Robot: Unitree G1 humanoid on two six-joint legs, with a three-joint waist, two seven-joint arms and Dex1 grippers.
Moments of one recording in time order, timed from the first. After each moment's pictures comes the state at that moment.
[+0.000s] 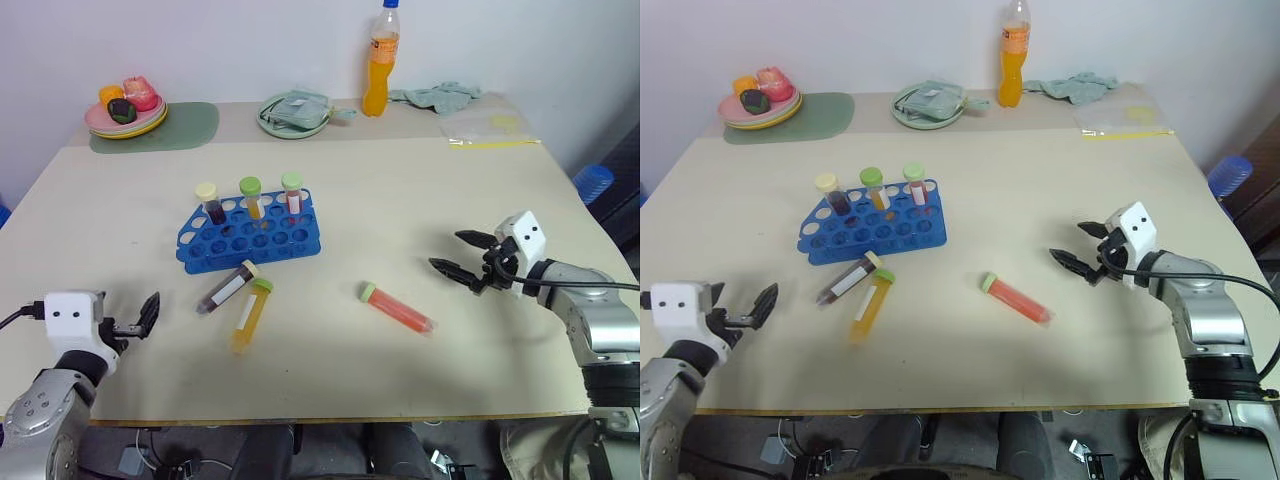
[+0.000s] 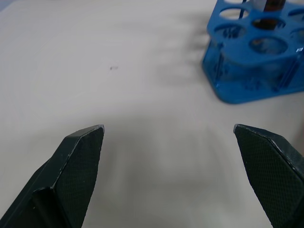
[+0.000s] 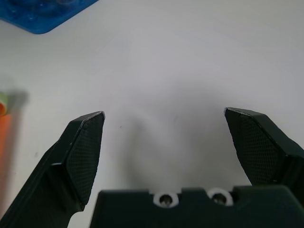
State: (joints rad) left arm 0.30 0.42 0.50 -0.47 -0.39 0.47 -0.30; right arm -0.31 -0.73 -0.13 0.10 0.31 0.40 0.89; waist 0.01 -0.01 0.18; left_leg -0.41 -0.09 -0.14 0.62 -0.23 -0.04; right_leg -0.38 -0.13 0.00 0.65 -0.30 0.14
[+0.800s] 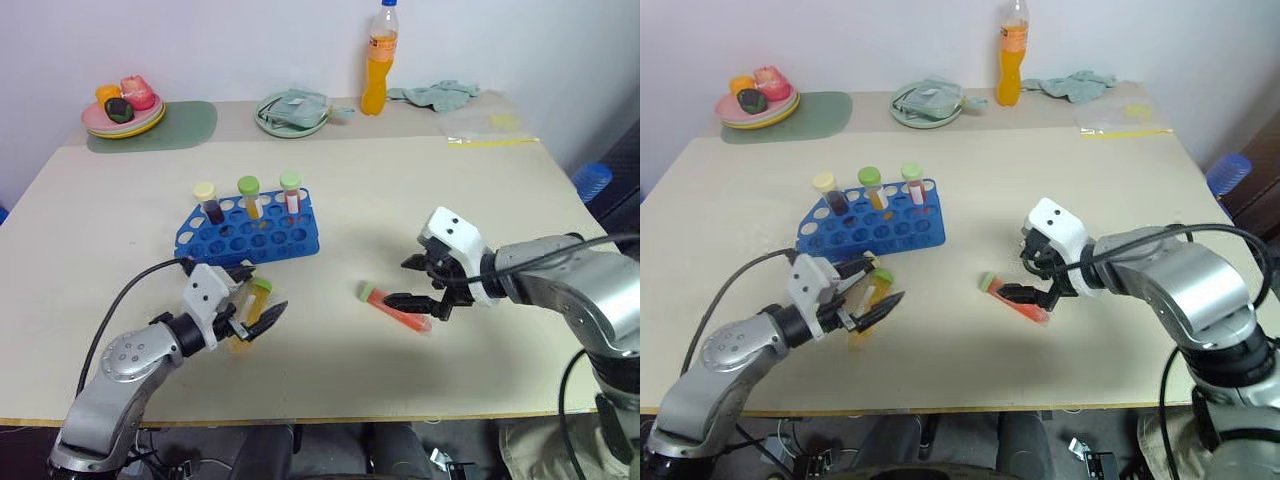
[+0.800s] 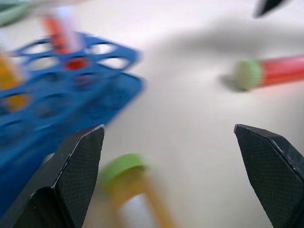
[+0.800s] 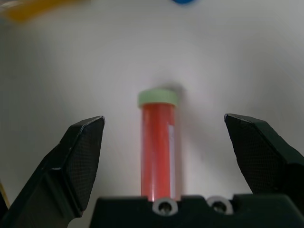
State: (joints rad) left arm 0.09 0.60 -0.03 -0.54 -0.35 0.38 -0.68; right arm -0.66 -0.85 0.18 -0.56 0.57 1.55 0.72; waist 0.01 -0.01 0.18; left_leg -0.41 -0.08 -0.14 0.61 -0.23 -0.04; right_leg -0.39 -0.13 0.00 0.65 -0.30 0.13
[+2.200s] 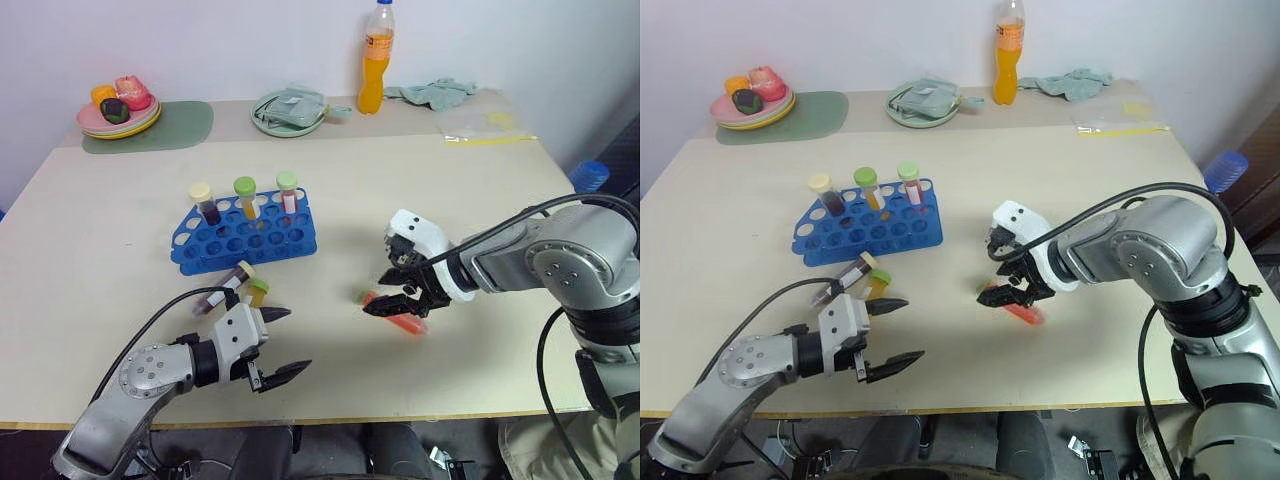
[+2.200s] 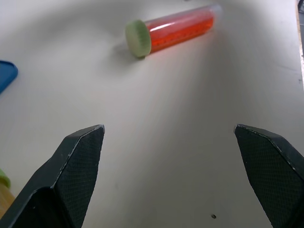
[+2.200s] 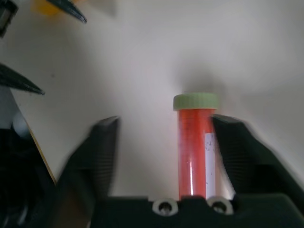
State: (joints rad) left arm 0.13 0.69 -0.13 -0.57 -0.33 0.36 -0.82; right arm -0.84 -0.82 0.29 -0.43 0.95 1.61 0.47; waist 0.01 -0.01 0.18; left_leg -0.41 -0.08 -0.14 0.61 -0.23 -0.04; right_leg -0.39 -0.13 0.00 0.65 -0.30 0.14
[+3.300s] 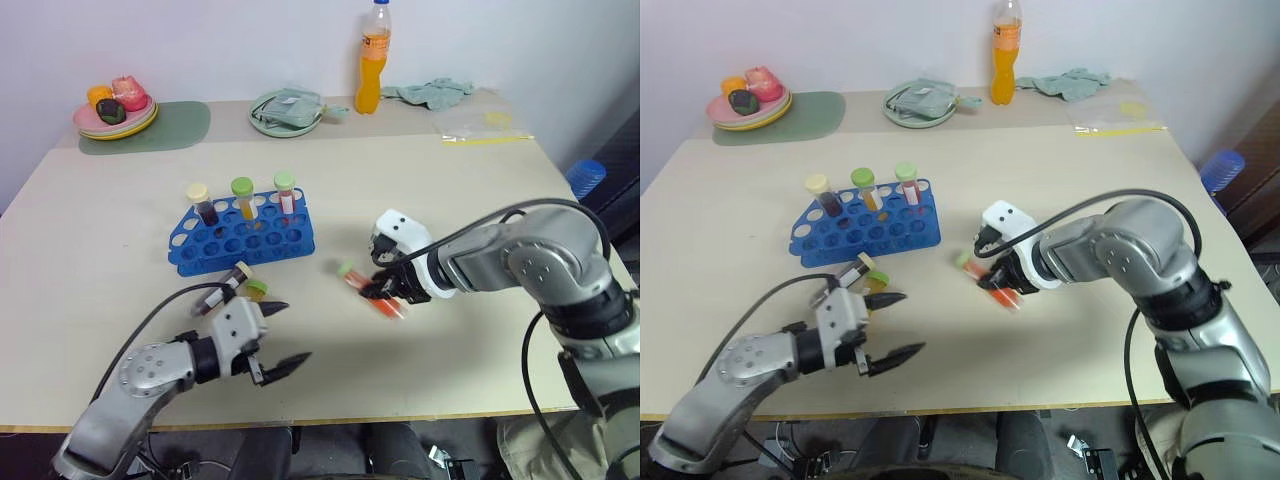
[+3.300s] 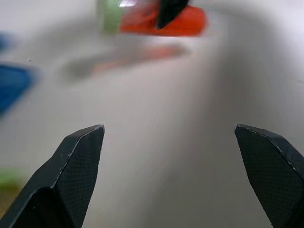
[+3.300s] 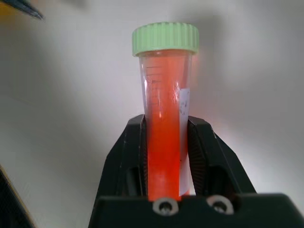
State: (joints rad) left arm 0.19 0.63 0.00 -0.60 -0.39 0.40 -0.72; right arm -0.69 -0.72 0.26 -0.41 0.92 1.24 0.35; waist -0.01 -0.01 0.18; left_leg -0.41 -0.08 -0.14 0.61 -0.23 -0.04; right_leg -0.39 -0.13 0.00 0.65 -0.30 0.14
